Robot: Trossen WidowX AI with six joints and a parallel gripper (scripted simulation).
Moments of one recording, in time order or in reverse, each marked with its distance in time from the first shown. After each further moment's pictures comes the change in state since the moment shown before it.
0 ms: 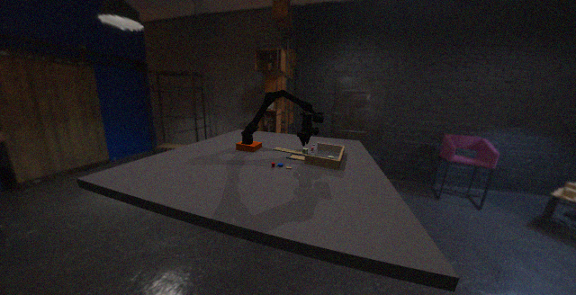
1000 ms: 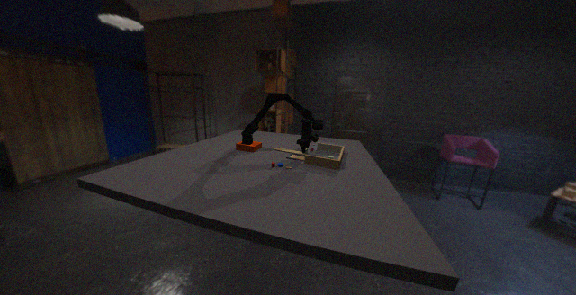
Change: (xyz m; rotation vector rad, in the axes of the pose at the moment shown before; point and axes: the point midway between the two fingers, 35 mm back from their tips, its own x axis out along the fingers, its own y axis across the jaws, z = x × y) arm 0.047 0.000 0.001 -0.003 -0.002 0.001
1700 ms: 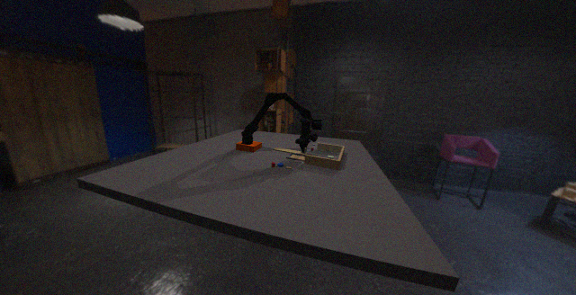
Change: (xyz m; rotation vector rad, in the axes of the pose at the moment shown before) arm -0.003 -0.003 -0.008 0.002 0.004 -0.002
